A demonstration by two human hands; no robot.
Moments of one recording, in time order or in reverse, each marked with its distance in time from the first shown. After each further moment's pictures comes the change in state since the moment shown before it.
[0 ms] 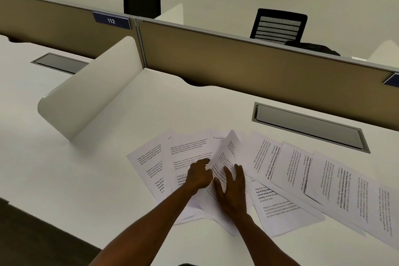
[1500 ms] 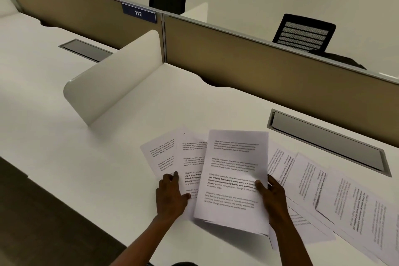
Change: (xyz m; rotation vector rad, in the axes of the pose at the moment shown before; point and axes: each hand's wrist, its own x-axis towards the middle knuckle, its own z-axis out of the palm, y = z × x) left_hand -0.053 -0.108 -0.024 0.310 0.332 -0.138; right_hand 0.018 0.005 -0.100 0.785 -0.139 0.457
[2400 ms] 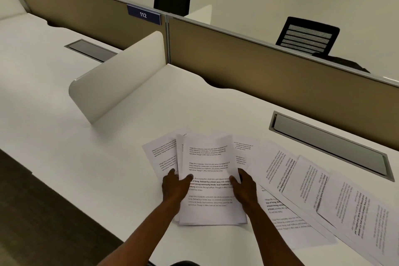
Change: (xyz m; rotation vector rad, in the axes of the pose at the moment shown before) left_hand 0.014 0.030 -0.017 -0.766 -0.037 -0.389; right_hand 0.027 0.022 0.071 -0.439 -0.112 -0.055
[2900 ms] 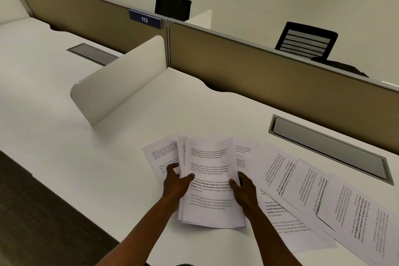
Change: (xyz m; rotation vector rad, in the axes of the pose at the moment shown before) left_hand -0.001 0.013 -0.006 -0.174 -0.123 0.056; right_hand 0.001 0.003 -0.003 0.038 -0.029 -0.029
